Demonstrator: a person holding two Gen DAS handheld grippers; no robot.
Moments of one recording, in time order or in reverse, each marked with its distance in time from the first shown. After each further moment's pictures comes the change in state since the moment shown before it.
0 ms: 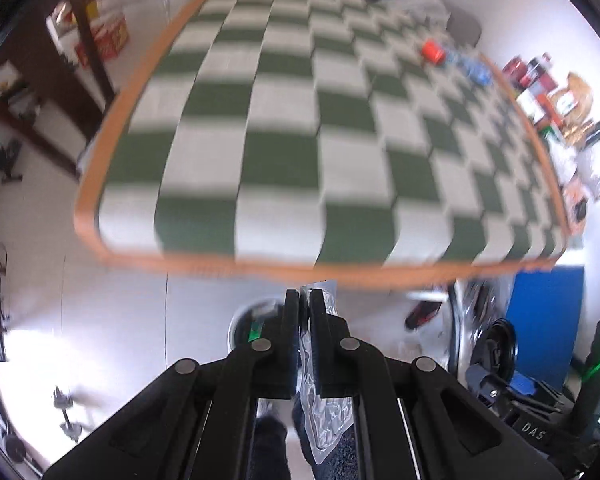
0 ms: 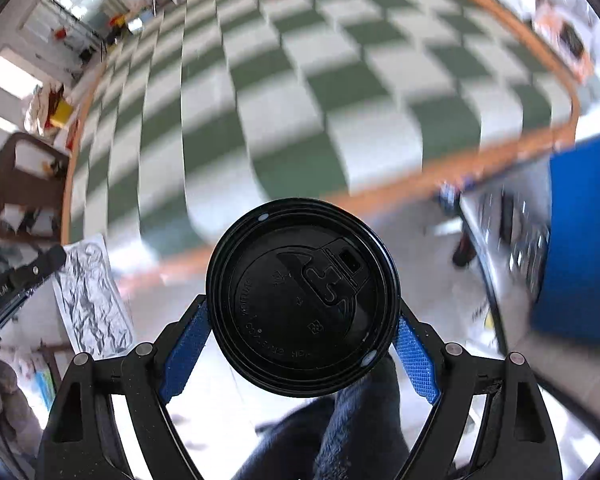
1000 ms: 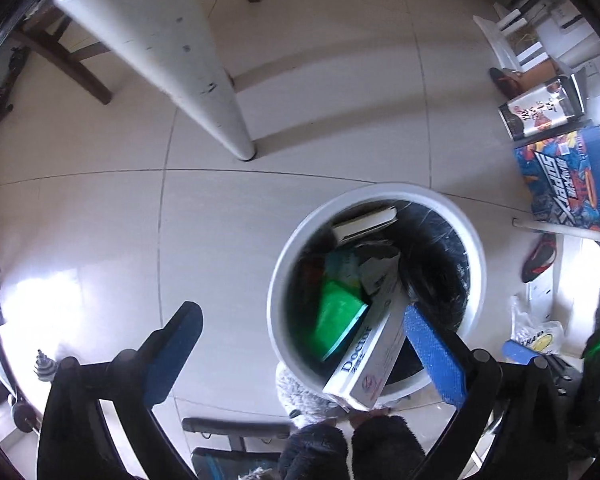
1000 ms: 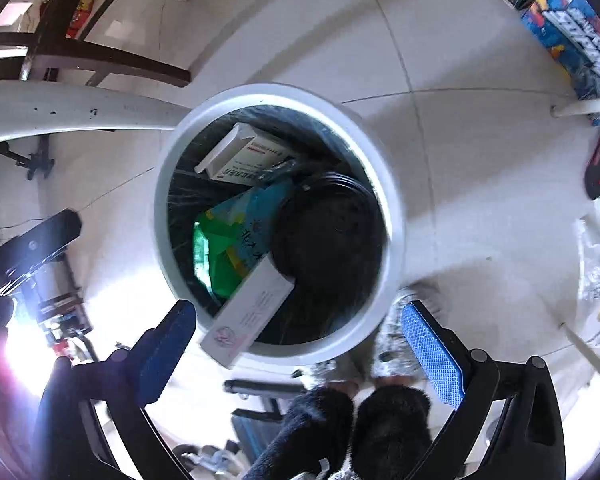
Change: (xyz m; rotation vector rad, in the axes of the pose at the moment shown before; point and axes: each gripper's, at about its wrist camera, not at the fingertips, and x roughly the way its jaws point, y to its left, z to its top) left arm 0.360 0.116 -0.125 -0.042 0.269 0.175; right arm 0.480 -0.037 -0.124 -0.114 0.387 0.098
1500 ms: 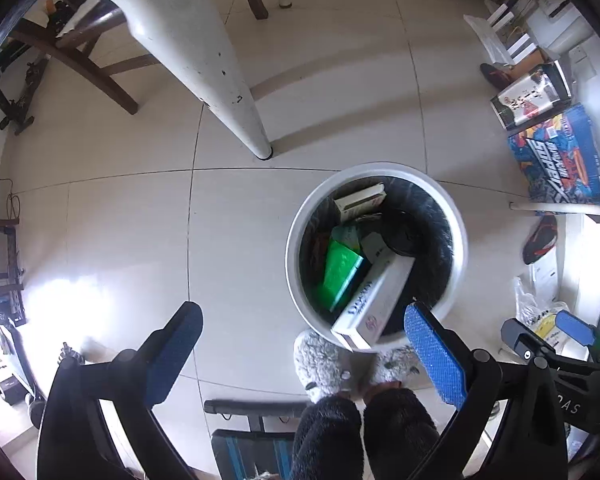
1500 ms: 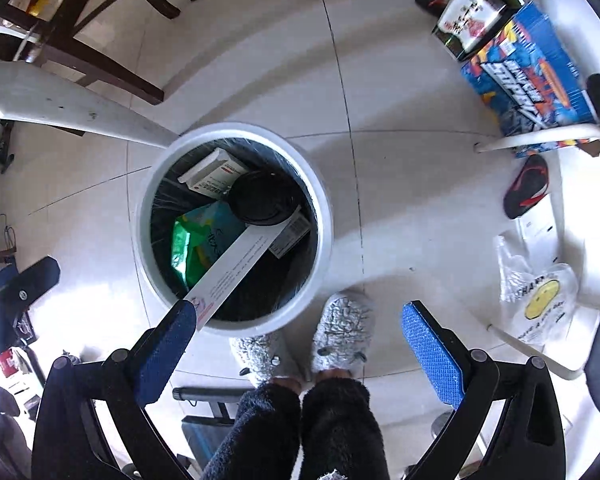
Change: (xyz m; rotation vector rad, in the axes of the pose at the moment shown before) left arm -0.070 -0.010 -0.042 0.025 -0.028 0.057; right arm -0.092 0.026 -0.031 -0.037 -0.112 -0.247
